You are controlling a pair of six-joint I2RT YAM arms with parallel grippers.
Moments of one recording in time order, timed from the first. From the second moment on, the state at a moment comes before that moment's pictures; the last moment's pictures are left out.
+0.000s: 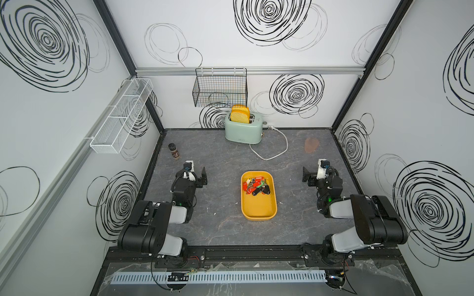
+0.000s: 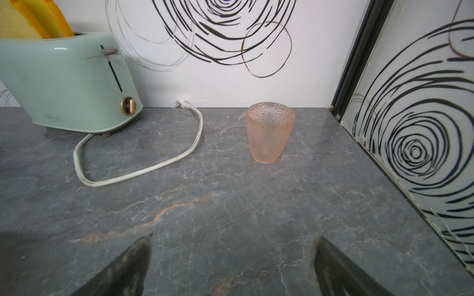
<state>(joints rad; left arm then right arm) -0.06 1.44 0.27 0.99 -0.10 -0.01 -0.03 1.47 0.30 0.96 -0.07 0.01</state>
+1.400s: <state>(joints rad) -0.16 1.10 0.60 -0.15 0.47 -0.52 0.43 1.36 0.99 -0.36 -0.31 0.45</state>
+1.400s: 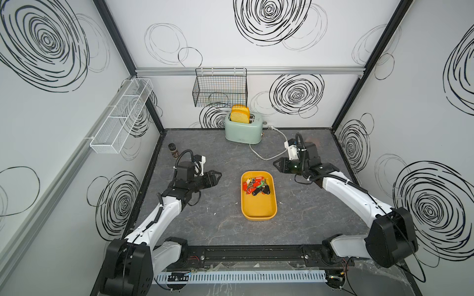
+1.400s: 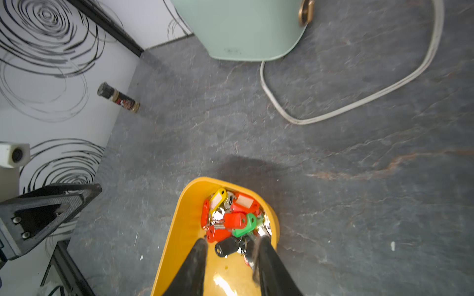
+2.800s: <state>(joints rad) -0.31 1.13 0.60 -0.20 0.41 -0.47 0.69 1.76 1.07 -0.50 -0.13 0.54</state>
